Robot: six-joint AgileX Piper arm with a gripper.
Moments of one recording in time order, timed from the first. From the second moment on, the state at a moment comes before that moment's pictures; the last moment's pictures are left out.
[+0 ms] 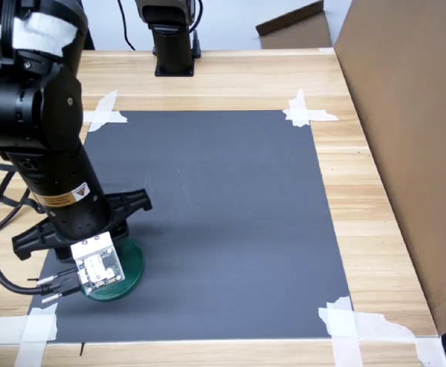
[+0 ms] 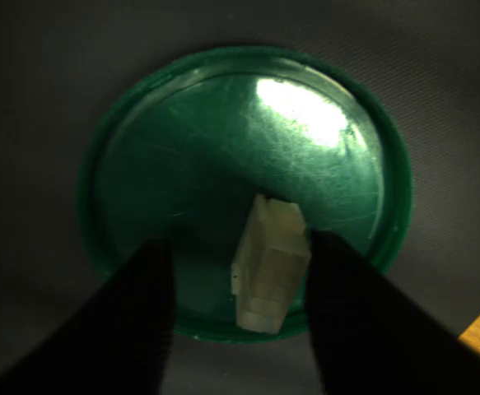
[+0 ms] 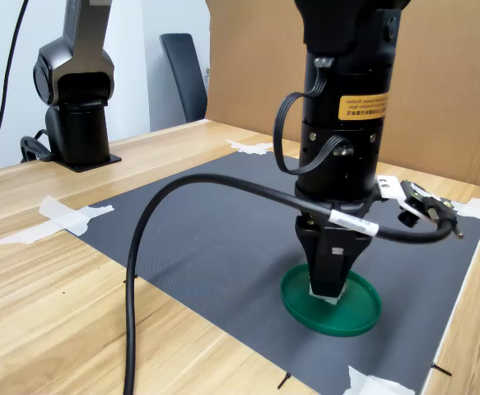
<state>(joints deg) -4.6 123.1 -101.0 -1.2 59.0 -33.7</state>
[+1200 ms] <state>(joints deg) -6.6 54.1 -55.0 8.9 30.2 -25.0</state>
